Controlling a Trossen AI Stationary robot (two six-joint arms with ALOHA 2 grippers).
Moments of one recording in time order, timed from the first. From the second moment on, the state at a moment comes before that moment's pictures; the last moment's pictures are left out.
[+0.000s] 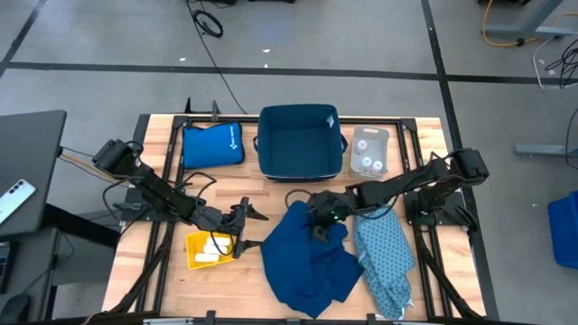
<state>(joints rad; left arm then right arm) -0.47 1.49 0.38 0.88 -0.40 -0.16 0.19 1.62 0.95 -0.19 -0.03 0.53</state>
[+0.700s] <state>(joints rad) -0.47 1.49 0.38 0.87 -0.40 -0.15 0.23 1.62 1.33 -0.75 0.13 0.40</state>
